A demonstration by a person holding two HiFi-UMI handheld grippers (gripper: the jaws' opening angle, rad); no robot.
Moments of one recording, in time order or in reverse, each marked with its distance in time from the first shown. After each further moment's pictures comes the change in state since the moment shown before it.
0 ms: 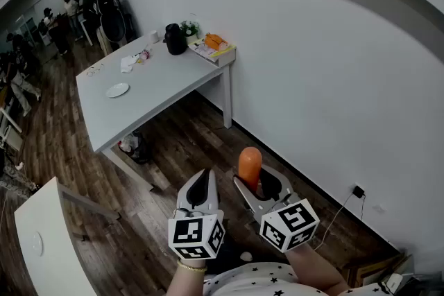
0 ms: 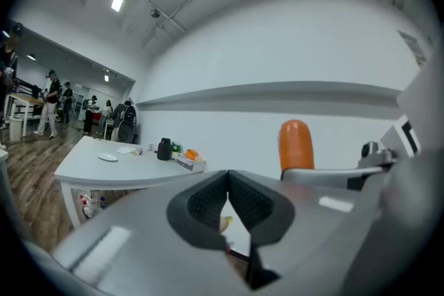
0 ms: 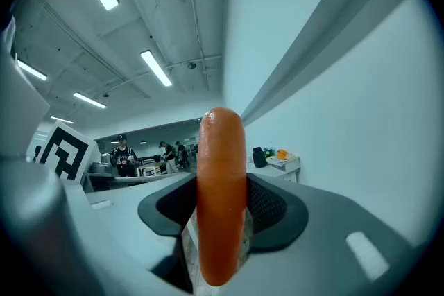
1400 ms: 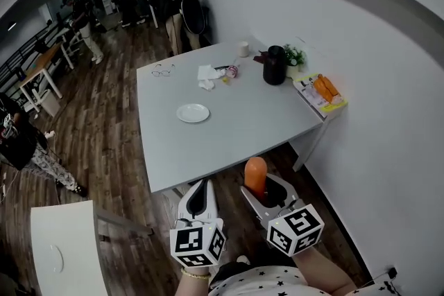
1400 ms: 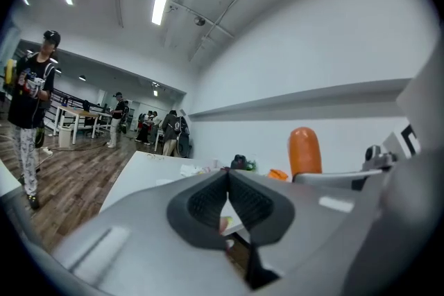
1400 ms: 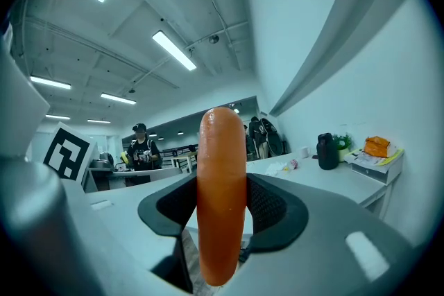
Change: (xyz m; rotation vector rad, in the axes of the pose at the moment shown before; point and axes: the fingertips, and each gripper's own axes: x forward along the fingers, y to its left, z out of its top) left arm 0.133 0.412 0.090 -0.057 -0.074 0.378; right arm 0.439 0.100 0.020 -0.035 0.101 0.328
